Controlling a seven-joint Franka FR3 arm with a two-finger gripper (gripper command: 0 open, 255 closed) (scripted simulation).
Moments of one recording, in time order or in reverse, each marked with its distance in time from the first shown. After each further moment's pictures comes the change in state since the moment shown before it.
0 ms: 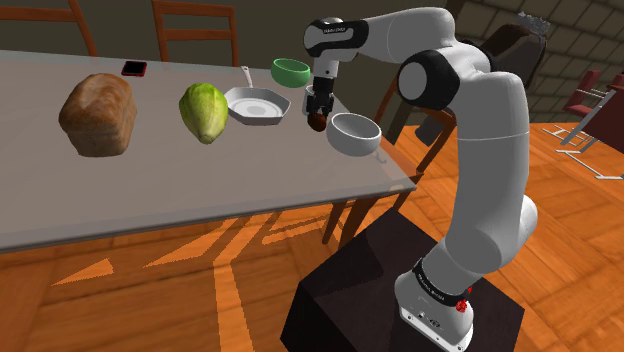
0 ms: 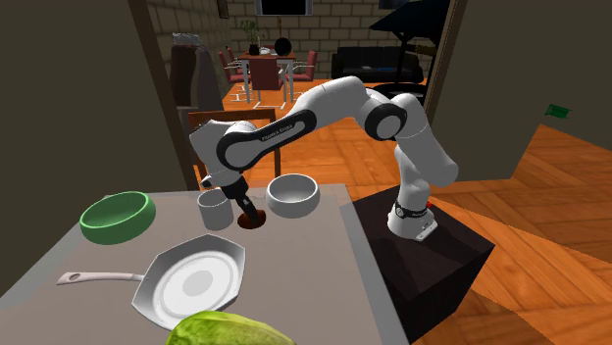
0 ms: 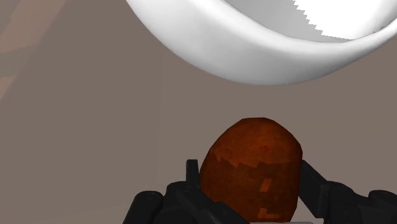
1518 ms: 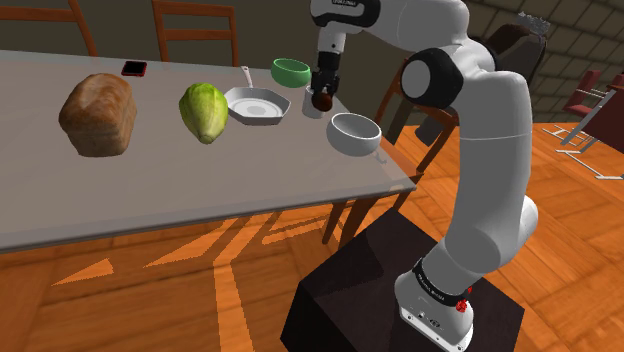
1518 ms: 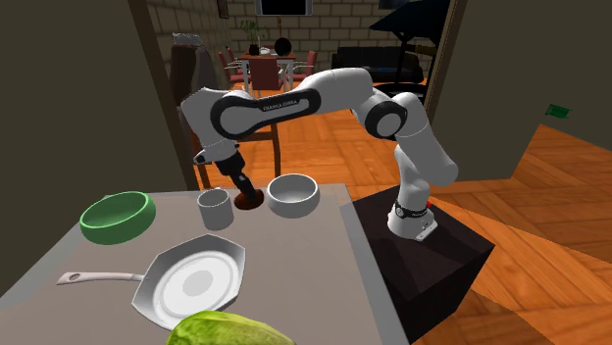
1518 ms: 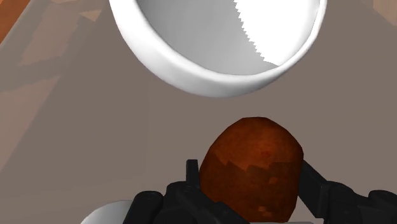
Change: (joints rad) arm -0.014 -0.018 -0.002 0.187 -0.004 -0.202 0.025
